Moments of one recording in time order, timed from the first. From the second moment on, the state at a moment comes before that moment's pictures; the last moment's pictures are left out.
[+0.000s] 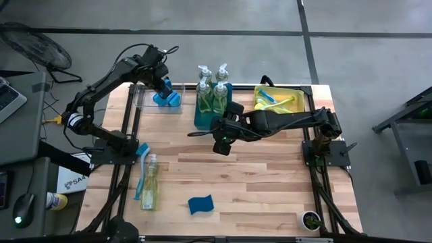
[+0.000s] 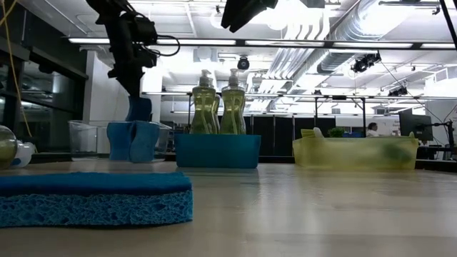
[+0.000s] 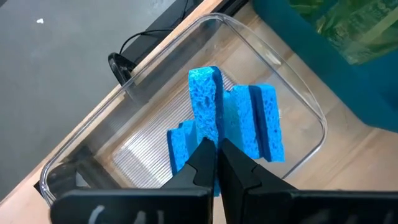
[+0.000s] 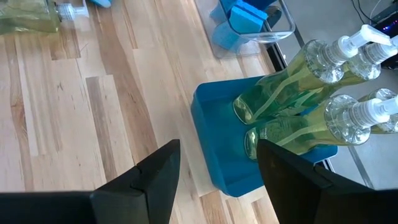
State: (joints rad) left arm 0.95 1.39 1.28 -1.00 -0.02 0.17; right arm 0.11 1.86 1.93 -1.03 0.50 0.20
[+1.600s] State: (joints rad) left arm 0.95 1.42 1.25 -1.02 0.01 0.08; right arm 0.11 1.86 1.93 -1.03 0.50 0.20
